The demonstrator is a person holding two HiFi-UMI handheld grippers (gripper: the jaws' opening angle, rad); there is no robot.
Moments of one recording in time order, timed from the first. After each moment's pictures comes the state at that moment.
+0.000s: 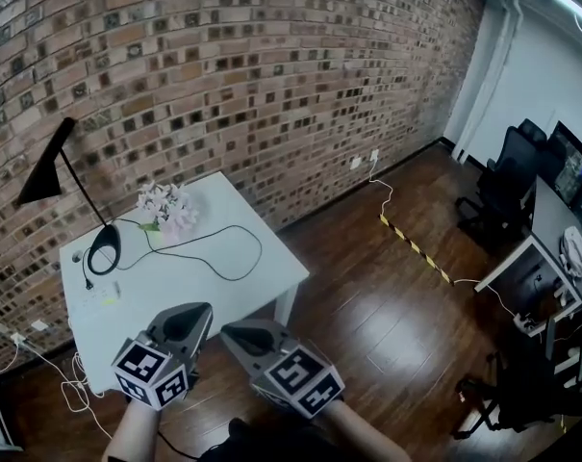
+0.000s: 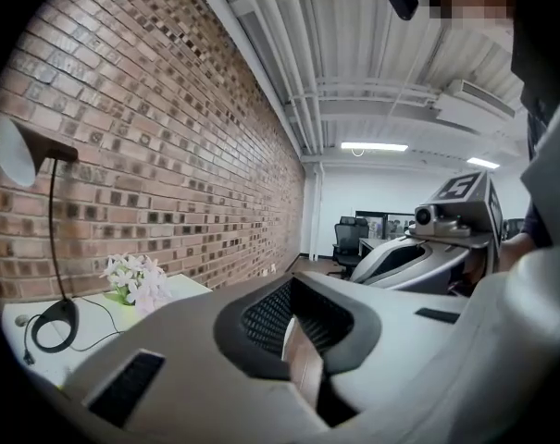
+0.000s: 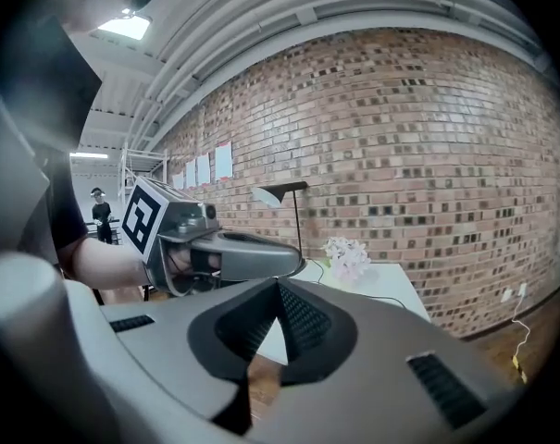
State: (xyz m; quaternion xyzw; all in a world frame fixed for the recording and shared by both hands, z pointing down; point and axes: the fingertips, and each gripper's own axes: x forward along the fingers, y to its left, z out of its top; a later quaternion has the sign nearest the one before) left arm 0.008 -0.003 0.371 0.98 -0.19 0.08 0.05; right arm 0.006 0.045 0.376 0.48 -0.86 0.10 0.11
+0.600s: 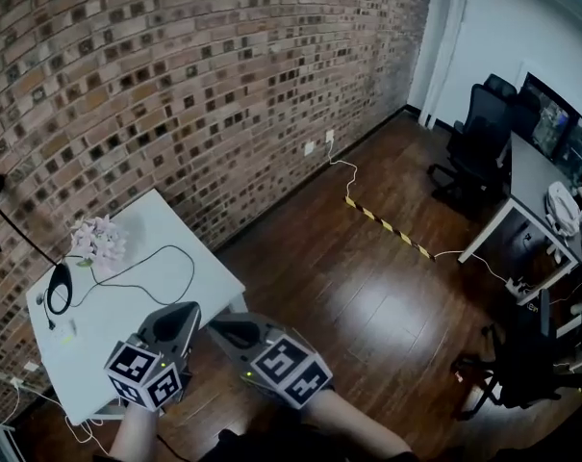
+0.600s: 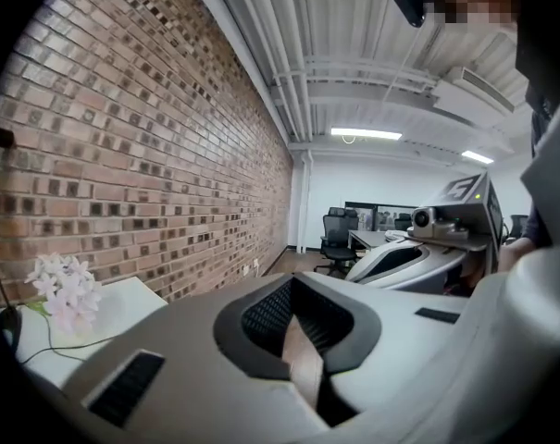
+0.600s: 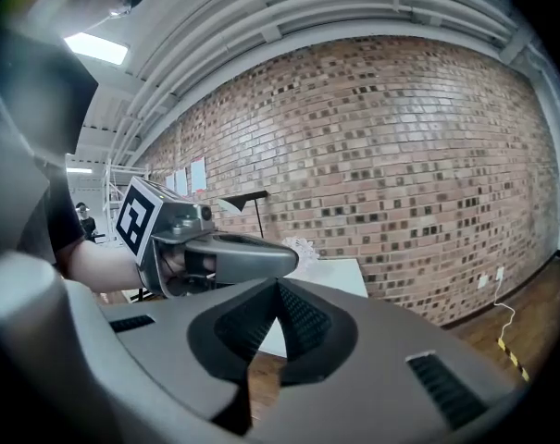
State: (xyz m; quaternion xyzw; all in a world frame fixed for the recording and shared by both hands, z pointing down) left arm 0.191 0.009 0.380 0.98 -0.15 0.11 0.05; right arm 0.185 0.051 0.385 0.52 -0.84 0.12 0.08
